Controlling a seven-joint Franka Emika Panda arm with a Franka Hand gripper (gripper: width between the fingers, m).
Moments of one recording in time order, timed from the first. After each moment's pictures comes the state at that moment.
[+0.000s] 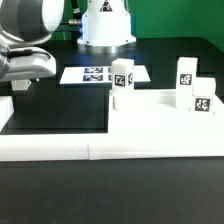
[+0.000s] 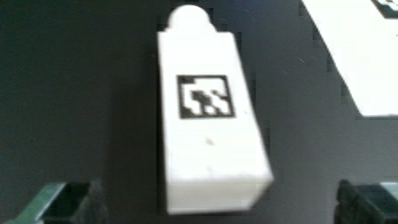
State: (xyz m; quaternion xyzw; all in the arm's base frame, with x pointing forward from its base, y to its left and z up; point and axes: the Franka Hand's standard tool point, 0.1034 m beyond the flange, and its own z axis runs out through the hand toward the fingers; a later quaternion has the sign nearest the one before) arm 0.377 -0.219 0.013 -0.89 0.00 0.45 0.09
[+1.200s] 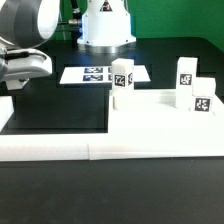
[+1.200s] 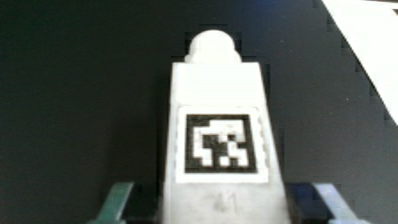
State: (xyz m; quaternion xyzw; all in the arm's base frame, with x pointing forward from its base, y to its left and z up) arm 0.361 -0.225 0.008 -0.88 0.01 0.46 0.08
